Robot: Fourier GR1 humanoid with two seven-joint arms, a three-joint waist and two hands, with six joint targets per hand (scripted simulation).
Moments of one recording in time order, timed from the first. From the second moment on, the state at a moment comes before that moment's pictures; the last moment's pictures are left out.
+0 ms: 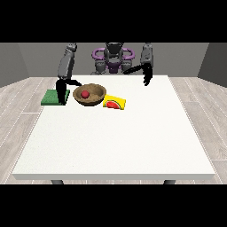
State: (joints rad) left arm -0.62 0.02 0.02 -1.16 -0.31 0.19 -0.21; right arm -0.58 -0.32 -0.33 -0.59 -0.24 0.27 -0.39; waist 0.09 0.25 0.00
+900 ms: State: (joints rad) left arm -0.61 0.04 -0.01 -1.25 -0.30 0.13 -0.16; right arm -0.62 -0.26 -0.36 -0.53 -0.28 0.21 -0.43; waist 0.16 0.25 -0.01
